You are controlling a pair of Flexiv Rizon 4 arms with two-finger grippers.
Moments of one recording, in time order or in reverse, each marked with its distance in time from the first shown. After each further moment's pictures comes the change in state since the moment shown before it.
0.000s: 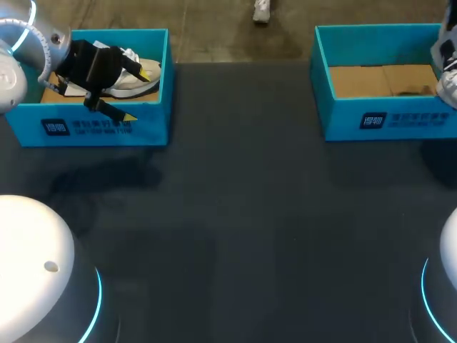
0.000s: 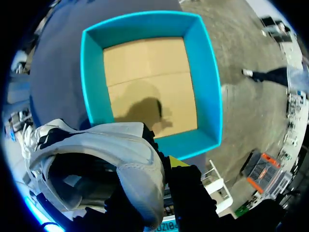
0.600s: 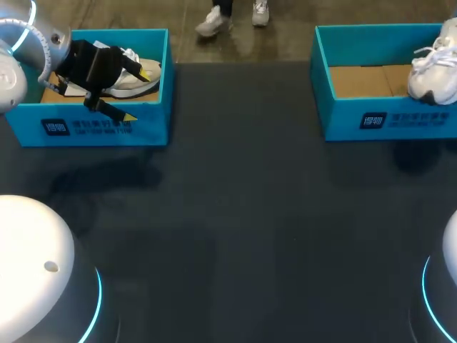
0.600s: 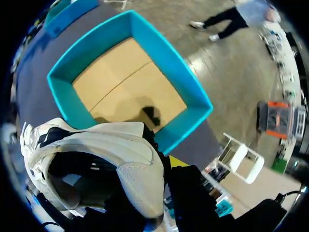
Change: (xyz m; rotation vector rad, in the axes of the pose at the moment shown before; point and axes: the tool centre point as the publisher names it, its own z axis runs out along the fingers) left arm 0.000 0.000 0.000 0.000 0.000 0.000; right arm -0.002 -0.029 0.003 -0.012 0.014 0.509
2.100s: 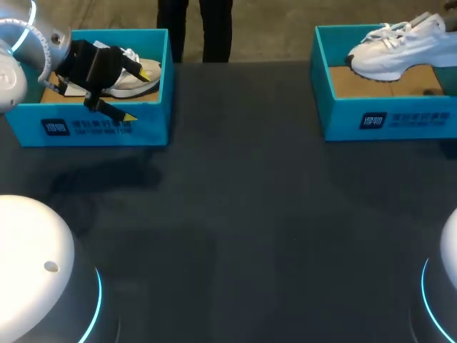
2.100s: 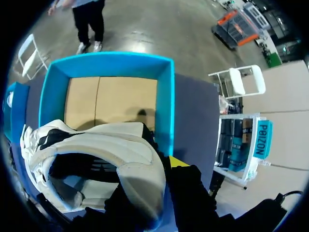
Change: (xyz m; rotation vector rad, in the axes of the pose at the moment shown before) left arm 0.000 0.000 0.000 0.000 0.000 0.000; right arm 0.043 -0.020 0.002 0.088 -0.010 0.819
